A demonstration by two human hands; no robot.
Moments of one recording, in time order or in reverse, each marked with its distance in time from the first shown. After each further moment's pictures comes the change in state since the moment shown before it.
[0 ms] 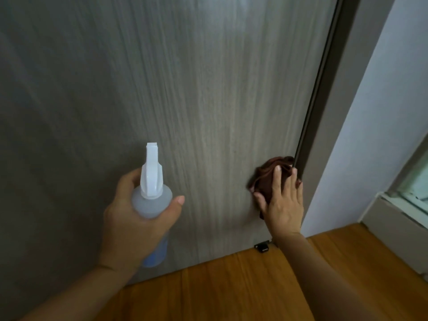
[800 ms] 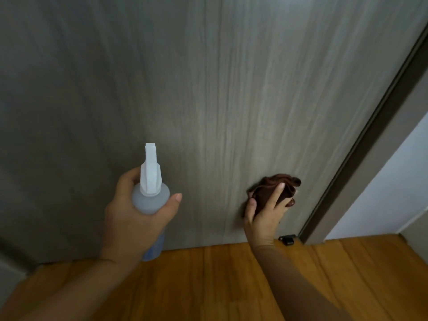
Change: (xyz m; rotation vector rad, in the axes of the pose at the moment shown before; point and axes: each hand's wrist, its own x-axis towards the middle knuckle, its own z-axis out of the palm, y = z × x) left_hand -0.033 -0.052 -0.054 0.047 0.127 -0.177; right_hand -0.073 -0.116 0.052 0.569 -0.032 0.279
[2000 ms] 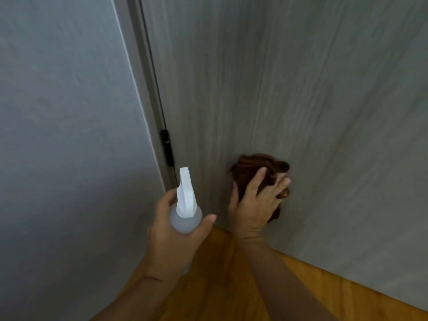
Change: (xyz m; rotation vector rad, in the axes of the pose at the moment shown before) left_hand -0.048 -0.136 -0.225 0.094 0.398 -0.300; right_hand -0.181 -0.295 0.212 0.099 -0.091 -0.385
